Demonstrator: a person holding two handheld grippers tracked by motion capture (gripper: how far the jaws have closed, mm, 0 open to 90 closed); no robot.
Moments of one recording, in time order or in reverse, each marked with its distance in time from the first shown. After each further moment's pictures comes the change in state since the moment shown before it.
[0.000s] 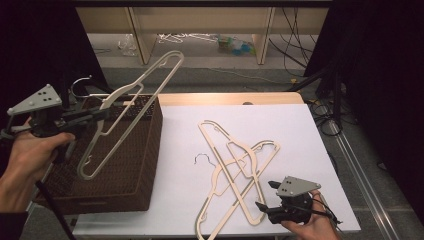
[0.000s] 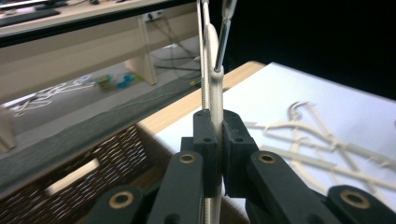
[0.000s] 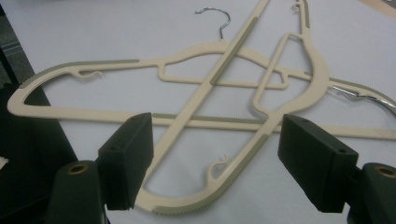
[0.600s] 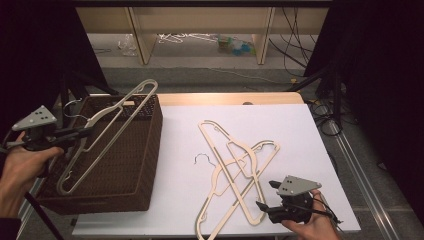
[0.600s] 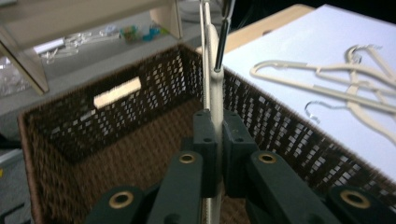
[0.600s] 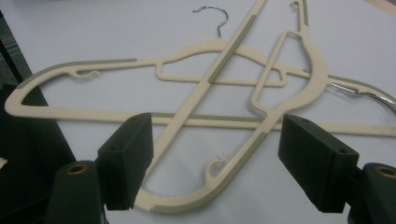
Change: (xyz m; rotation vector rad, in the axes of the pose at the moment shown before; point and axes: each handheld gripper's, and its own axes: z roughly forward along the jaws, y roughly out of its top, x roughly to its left) left arm 0.039 -0.071 0.000 0.183 0.101 -0.076; right arm -0.001 -0.001 0.000 0.006 0.004 0.014
